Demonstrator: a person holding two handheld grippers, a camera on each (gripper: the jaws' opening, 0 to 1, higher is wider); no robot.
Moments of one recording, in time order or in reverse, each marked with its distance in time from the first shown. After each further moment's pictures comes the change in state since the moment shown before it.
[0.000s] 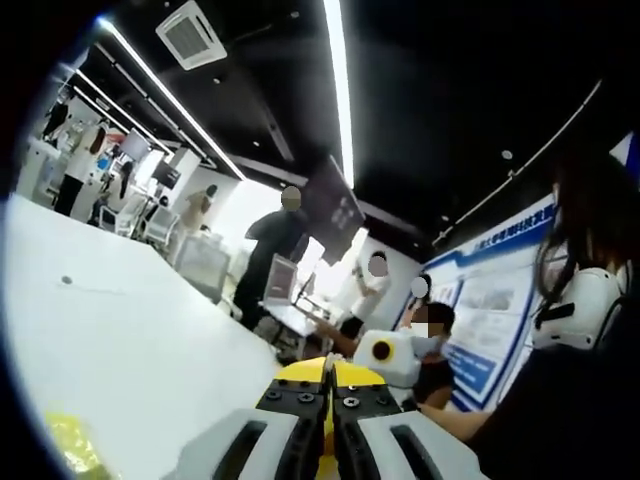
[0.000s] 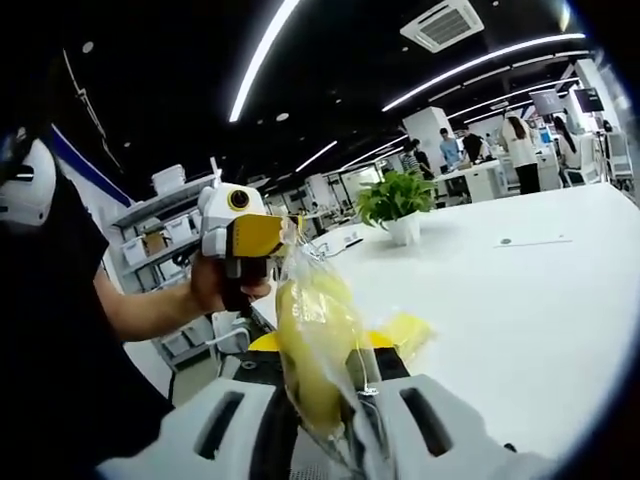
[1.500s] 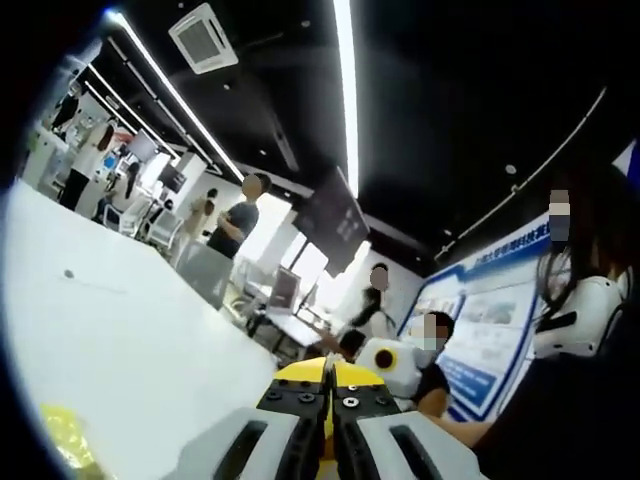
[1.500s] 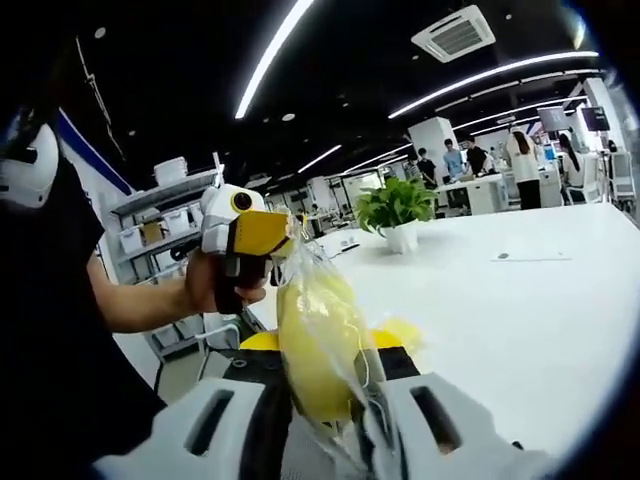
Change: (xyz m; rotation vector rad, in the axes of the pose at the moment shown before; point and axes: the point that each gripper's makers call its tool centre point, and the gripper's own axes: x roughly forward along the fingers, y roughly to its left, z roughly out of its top) left arm -0.001 0.015 0.003 -0.036 -0.058 0.021; right arm 0.007 -0.014 0.000 -0.079 0.003 -0.014
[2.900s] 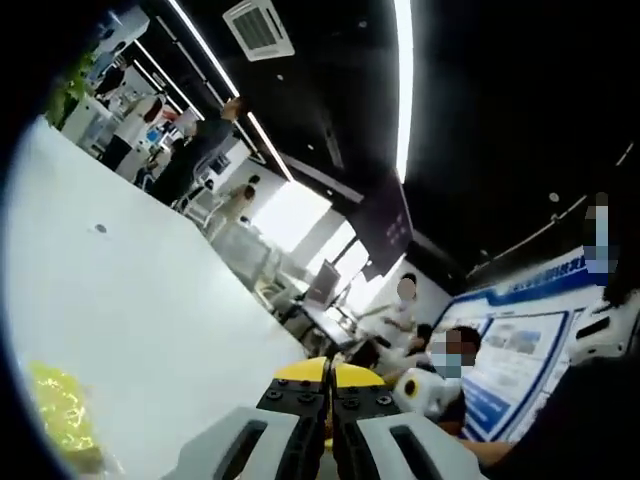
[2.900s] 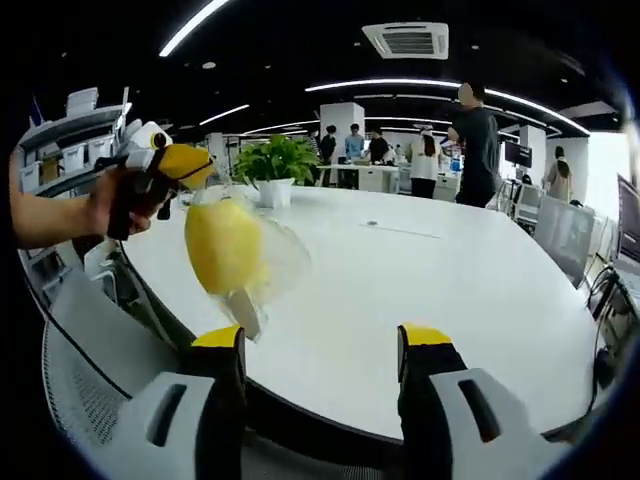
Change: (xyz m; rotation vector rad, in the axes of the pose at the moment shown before) left arm 0.017 0.090 -0.024 -0.156 -0.015 0.144; right arm -0.070 -0.135 -0.077 -0.137 0.182 -0.558
